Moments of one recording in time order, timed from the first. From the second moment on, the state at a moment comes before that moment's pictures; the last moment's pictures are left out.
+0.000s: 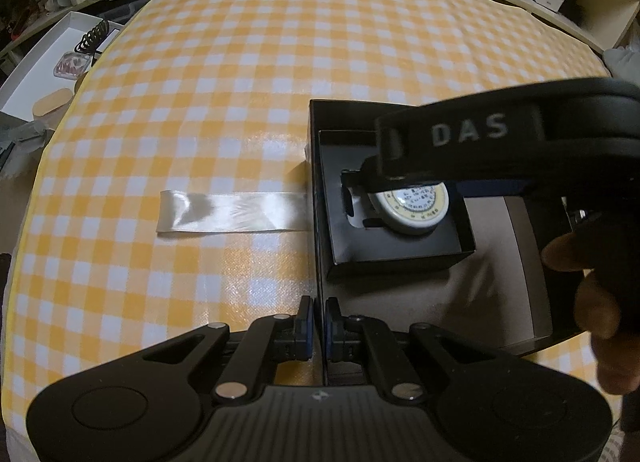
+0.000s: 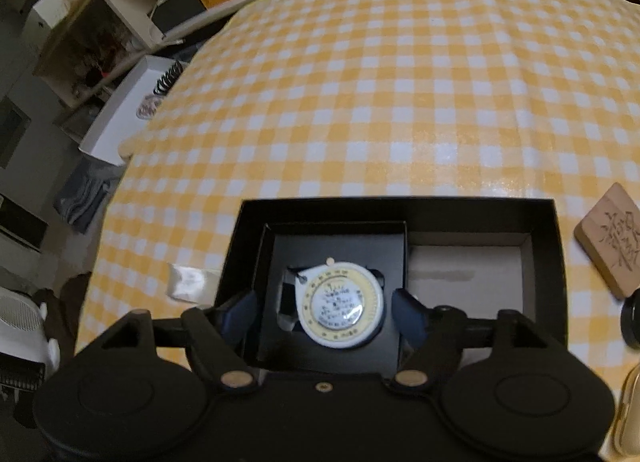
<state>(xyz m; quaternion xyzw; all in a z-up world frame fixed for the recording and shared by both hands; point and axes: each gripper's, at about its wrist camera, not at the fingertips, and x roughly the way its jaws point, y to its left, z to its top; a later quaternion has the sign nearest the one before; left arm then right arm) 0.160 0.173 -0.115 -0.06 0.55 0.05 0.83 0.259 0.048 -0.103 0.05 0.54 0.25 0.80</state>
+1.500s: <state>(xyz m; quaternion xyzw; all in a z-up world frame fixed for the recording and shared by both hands) 0.162 0.173 -0.114 -0.03 0.55 0.05 0.83 0.262 -0.205 -0.032 0.05 0.38 0.14 0.91</state>
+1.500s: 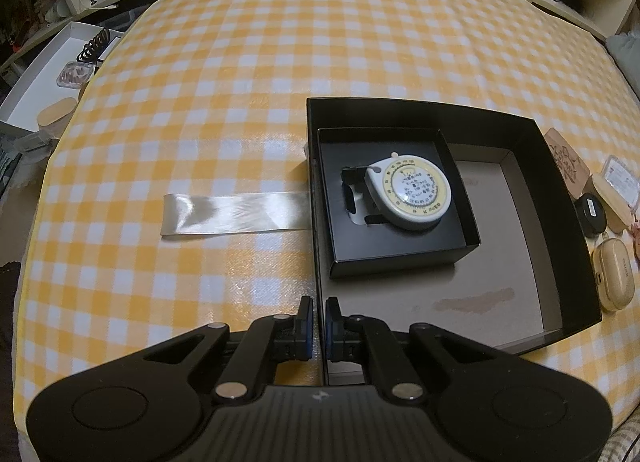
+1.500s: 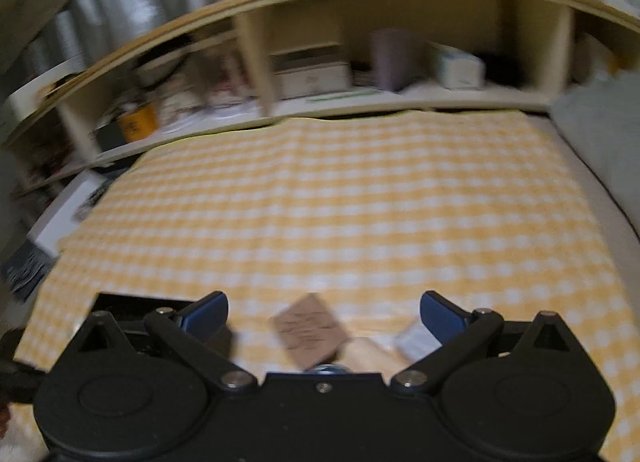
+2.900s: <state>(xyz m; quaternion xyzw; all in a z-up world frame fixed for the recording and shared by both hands) 0.169 0.171 -0.125 -0.03 0.56 0.05 0.83 0.301 -0.202 -0.157 -0.28 0.45 0.20 0.82</state>
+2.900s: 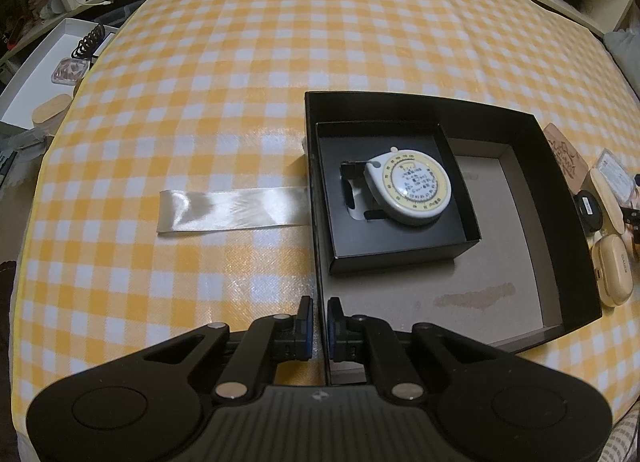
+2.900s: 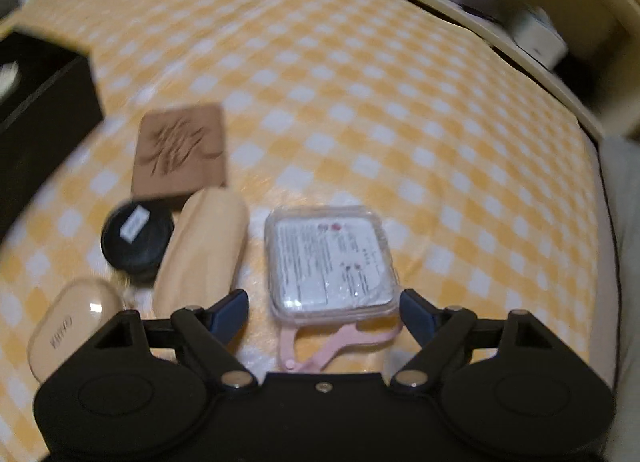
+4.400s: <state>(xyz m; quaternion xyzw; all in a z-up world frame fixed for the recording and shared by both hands) 0.177 0.174 -0.134 -0.03 0.57 0.05 0.82 0.208 -0.026 -0.079 -0.31 0.25 0.47 0.79</state>
